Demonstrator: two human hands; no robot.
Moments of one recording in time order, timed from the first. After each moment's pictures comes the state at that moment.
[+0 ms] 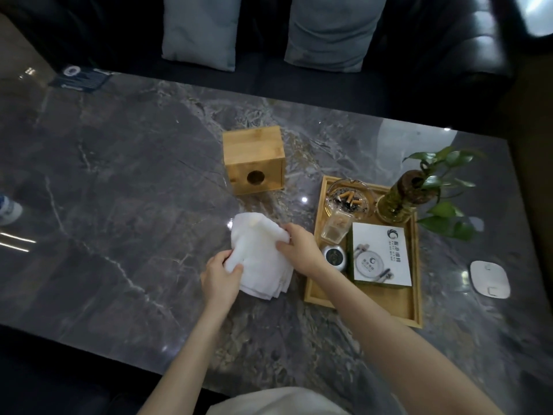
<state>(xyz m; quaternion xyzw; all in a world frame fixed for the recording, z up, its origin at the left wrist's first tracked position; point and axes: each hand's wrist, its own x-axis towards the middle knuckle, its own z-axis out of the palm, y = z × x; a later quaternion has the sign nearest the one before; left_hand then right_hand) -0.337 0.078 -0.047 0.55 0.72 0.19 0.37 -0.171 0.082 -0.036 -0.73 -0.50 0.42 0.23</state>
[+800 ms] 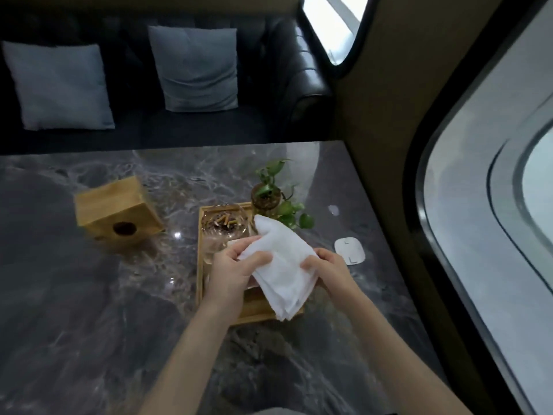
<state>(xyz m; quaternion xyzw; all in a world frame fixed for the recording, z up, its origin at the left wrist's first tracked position) -0.139 0.001 0.077 0.48 0.43 0.23 0.73 0.011 -0.092 0.015 -0.73 -0.13 0.44 0.50</state>
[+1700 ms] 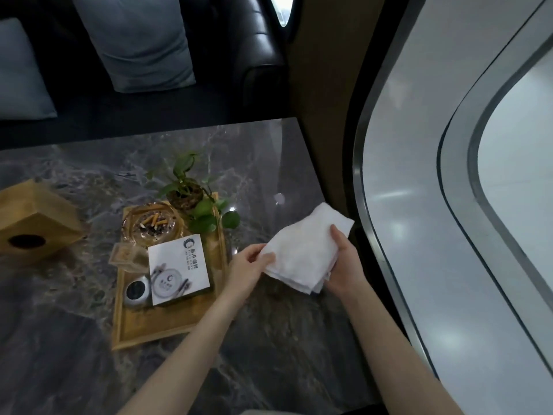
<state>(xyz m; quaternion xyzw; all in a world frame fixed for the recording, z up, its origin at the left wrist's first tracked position) 0.004 -0.053 -0.024 0.63 0.46 0.05 0.63 0.137 -0.166 0.000 -0.44 0.13 0.50 0.73</state>
